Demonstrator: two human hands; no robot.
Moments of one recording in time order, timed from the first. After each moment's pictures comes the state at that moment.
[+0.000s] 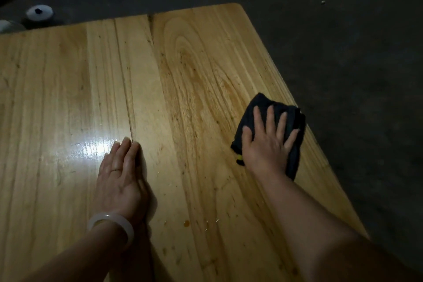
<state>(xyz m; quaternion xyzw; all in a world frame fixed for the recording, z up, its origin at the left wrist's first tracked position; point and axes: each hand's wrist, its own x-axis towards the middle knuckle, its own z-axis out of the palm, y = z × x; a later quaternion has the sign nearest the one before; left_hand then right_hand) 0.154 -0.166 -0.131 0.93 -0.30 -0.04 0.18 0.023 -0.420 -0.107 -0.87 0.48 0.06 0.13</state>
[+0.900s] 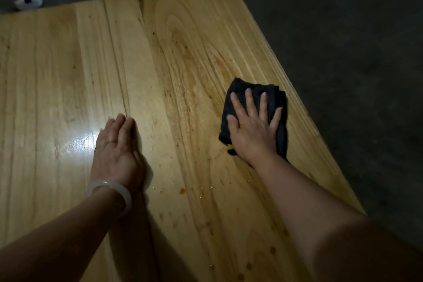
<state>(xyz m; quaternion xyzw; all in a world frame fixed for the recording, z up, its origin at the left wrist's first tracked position) 0.153 -0.168 -0.137 0.94 -0.29 -0.01 0.20 0.005 -0.400 -0.108 -0.91 0.39 0.08 0.13</state>
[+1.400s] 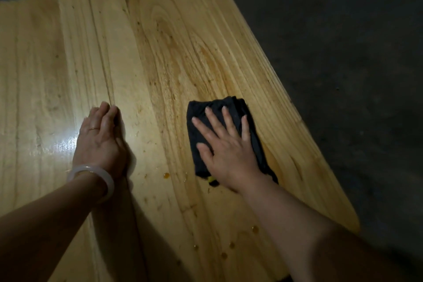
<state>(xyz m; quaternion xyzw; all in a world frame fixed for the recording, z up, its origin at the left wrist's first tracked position) 0.154 -0.168 -0.135 0.94 -0.30 -0.01 0.19 -0.041 -0.348 -0.105 -0.95 0.25 0.10 0.14</state>
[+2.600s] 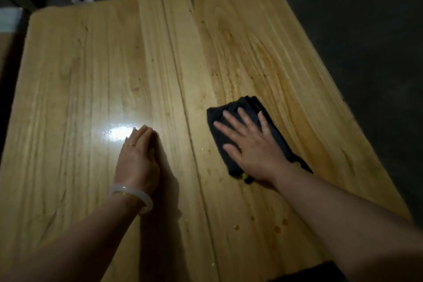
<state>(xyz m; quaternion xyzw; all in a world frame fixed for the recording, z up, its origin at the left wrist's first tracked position) 0.112 -0.072 -0.088 0.94 -0.16 -0.13 0.29 -0.016 -0.298 -0.103 -0.98 0.12 0.12 0.11</state>
